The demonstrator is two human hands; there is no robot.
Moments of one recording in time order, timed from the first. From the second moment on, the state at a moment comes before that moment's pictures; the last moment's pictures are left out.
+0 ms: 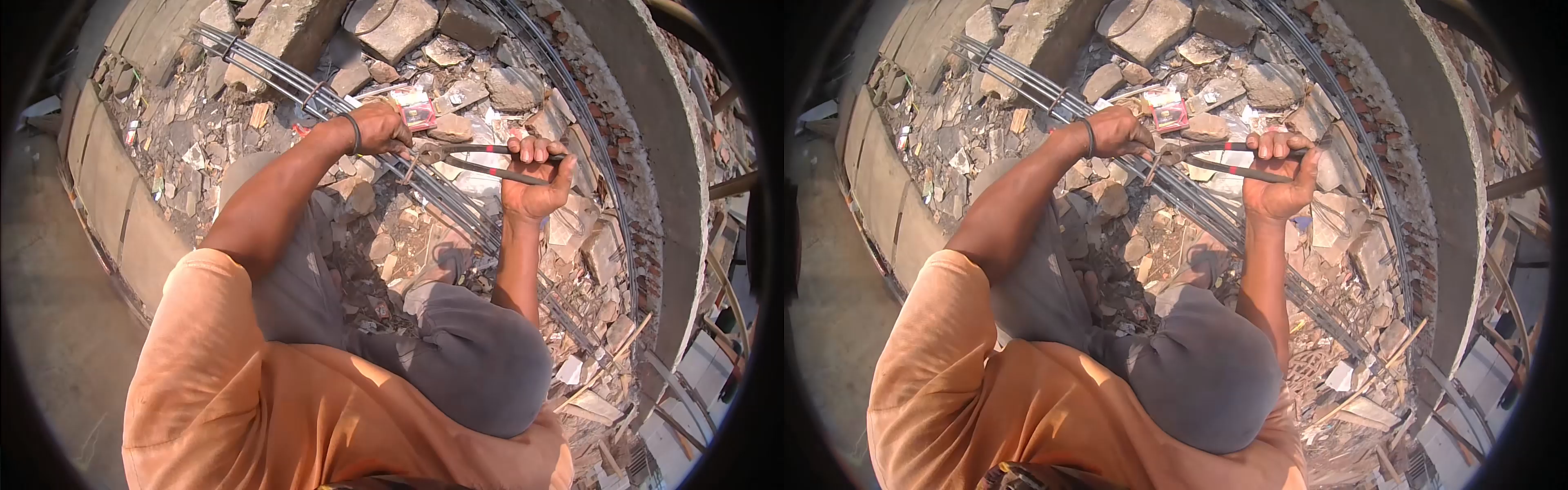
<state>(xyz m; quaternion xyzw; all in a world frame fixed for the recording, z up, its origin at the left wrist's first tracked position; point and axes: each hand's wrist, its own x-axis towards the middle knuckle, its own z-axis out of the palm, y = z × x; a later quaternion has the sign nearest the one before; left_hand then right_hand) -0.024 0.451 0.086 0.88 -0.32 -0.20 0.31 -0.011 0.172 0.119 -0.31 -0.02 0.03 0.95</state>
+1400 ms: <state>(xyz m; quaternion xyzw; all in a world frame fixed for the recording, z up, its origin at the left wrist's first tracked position) 0.021 0.391 0.091 0.61 -0.04 -0.32 0.73 0.104 0.206 0.070 -0.14 -0.11 0.30 0.94</state>
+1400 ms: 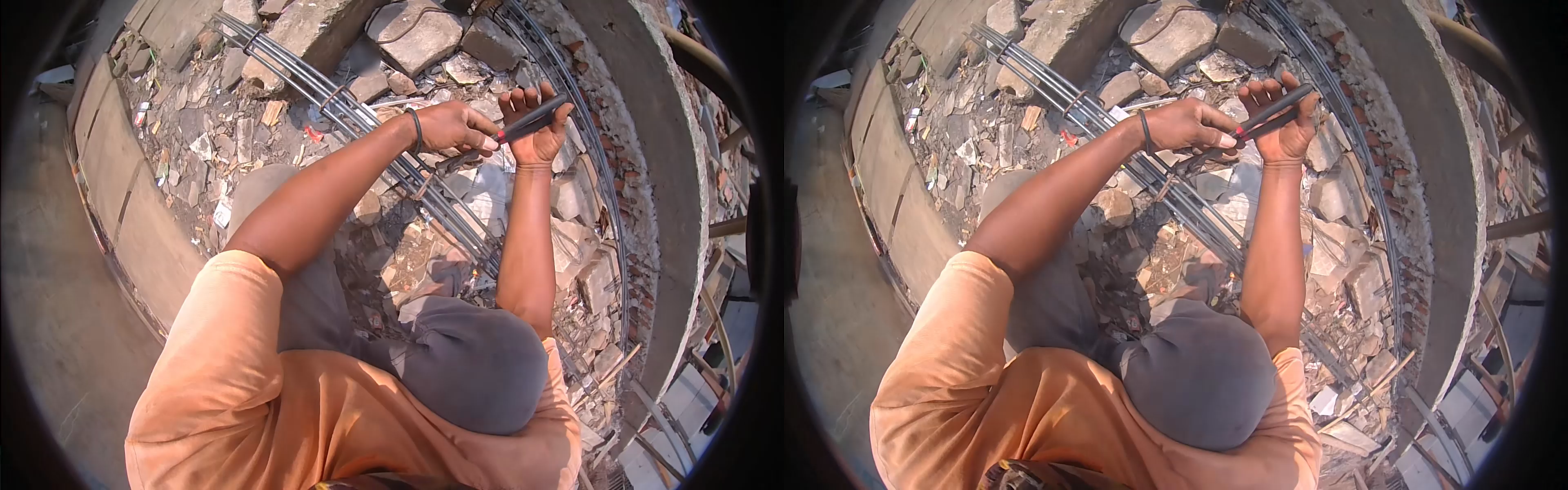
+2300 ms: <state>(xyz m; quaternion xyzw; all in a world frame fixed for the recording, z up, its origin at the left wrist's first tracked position) 0.025 0.352 0.105 0.85 -0.12 -0.14 0.50 0.073 0.217 0.121 -0.39 0.01 0.15 0.91</state>
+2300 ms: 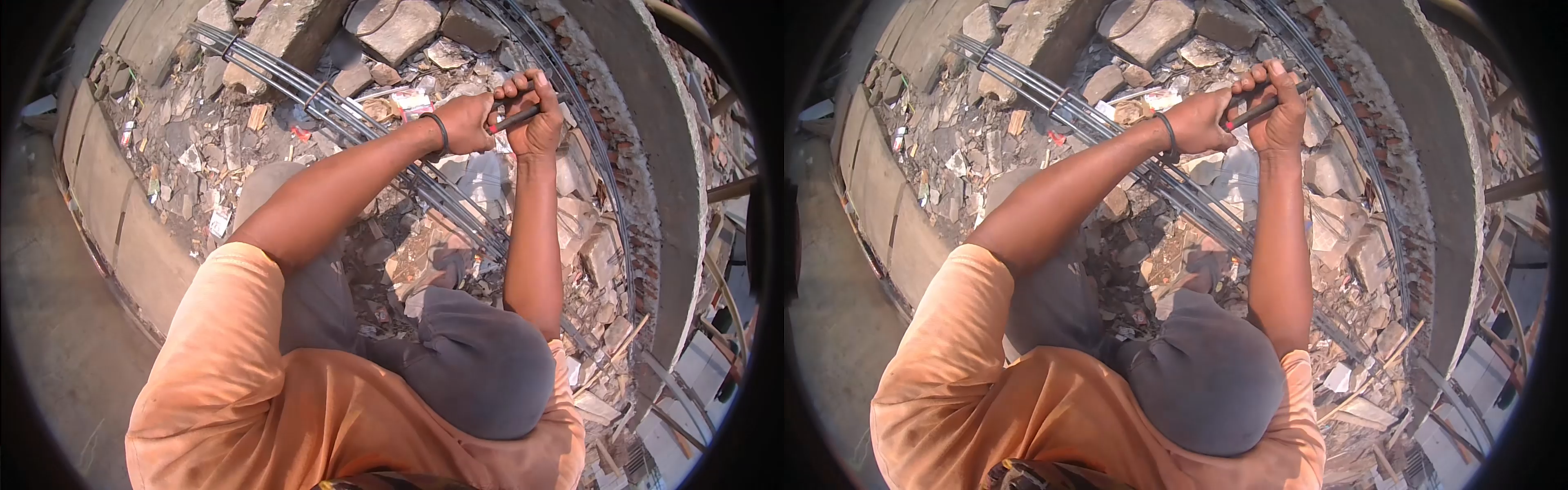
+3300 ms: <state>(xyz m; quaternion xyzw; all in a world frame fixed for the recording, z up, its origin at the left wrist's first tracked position) 0.032 0.345 0.085 0.55 -0.07 -0.35 0.76 0.118 0.198 0.073 -0.16 -0.15 0.32 0.92</state>
